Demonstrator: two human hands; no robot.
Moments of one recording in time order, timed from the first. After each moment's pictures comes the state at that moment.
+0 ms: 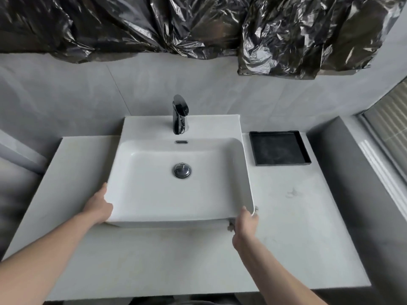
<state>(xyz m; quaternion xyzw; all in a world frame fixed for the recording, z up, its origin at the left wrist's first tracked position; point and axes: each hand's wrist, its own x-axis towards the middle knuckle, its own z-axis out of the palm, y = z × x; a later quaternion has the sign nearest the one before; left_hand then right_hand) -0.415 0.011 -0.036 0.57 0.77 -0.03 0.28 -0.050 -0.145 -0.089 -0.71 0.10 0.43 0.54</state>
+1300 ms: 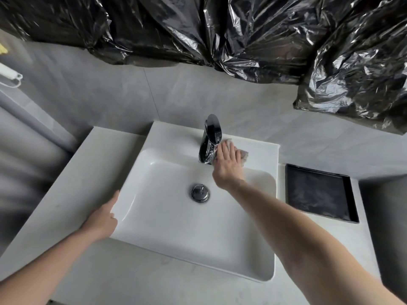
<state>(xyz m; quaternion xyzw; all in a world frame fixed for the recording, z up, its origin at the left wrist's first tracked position) -0.433 0.015 -0.052 0.51 0.79 -0.01 0.35 -0.045 0.144 -0.078 -0.68 -0.71 0.14 0.06</state>
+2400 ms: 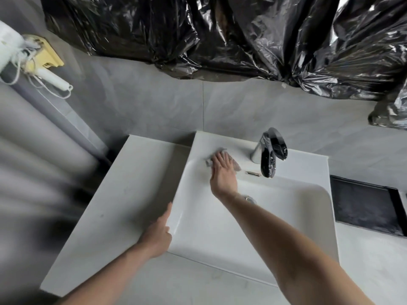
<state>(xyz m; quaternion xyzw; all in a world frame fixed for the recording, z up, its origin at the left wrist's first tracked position) -0.444 0.016 -0.026 0.56 0.71 -0.01 0.42 -0.227 0.163 -0.089 -0.66 -0.69 0.18 0.25</state>
